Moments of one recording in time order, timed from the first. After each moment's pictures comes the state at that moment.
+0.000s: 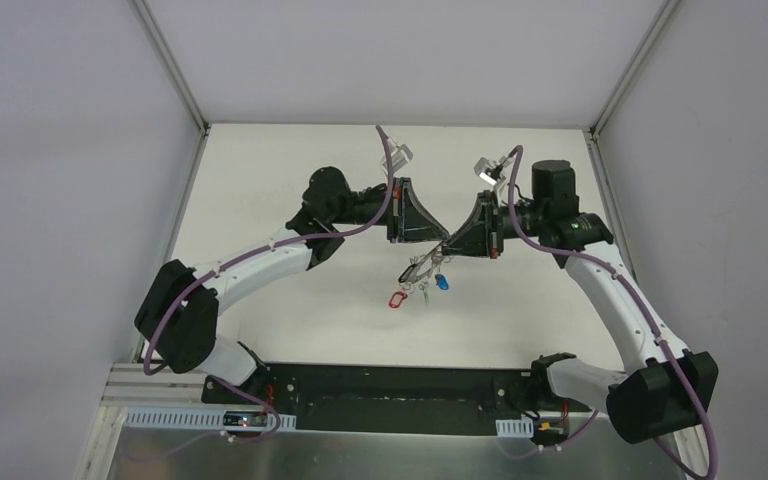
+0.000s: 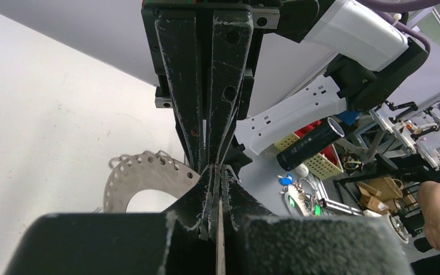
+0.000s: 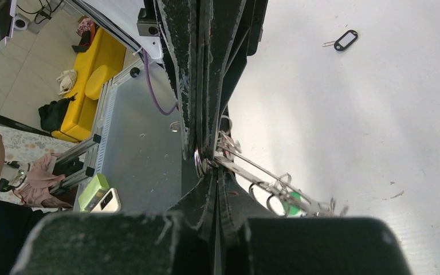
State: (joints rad) left arm -0.72 1.47 1.02 0.67 0.89 -0.81; right arm 0.29 1.15 1.05 -0.51 -1.27 -0.02
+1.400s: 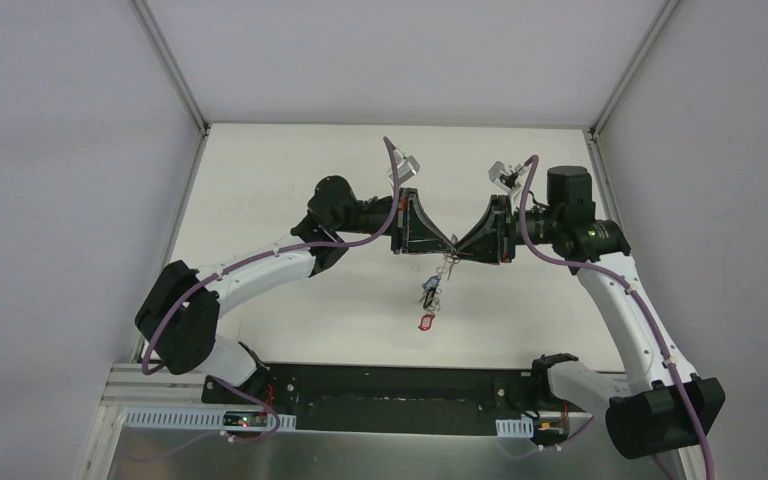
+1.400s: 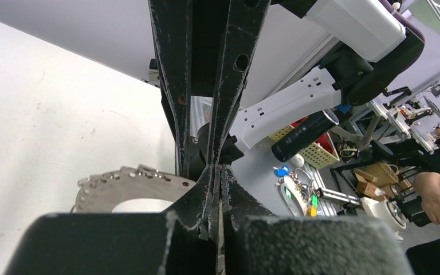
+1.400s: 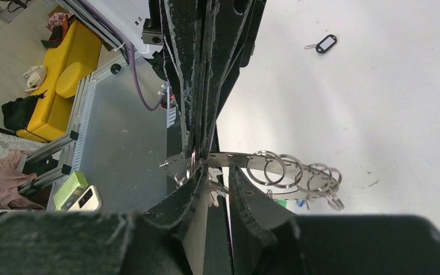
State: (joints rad) left arm -0.76 1.47 0.98 0.72 0.90 -0.80; right arm 0.23 1.08 1.06 -0.65 -1.26 -0.15
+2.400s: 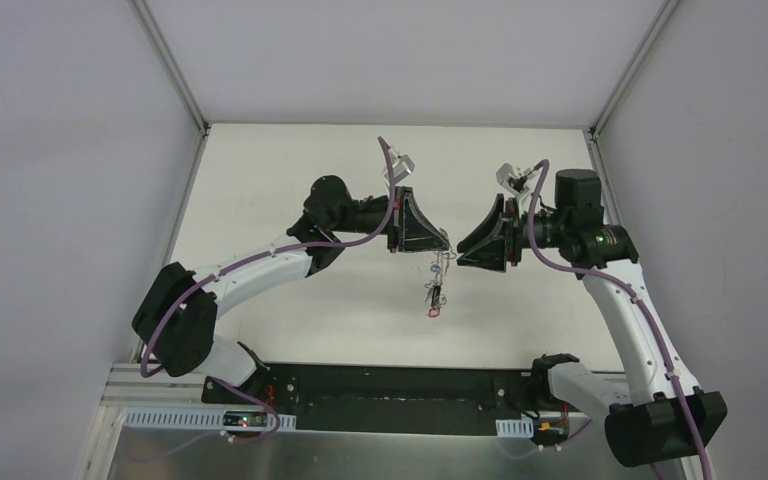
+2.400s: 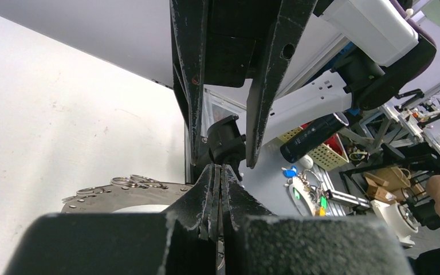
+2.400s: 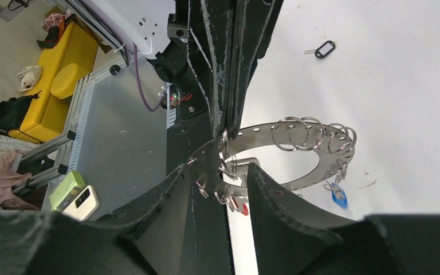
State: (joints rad) left arm -0.74 1.46 0.97 0.71 0.89 -0.77; right arm 0.20 1.04 1.06 -0.69 -1.29 -0.19
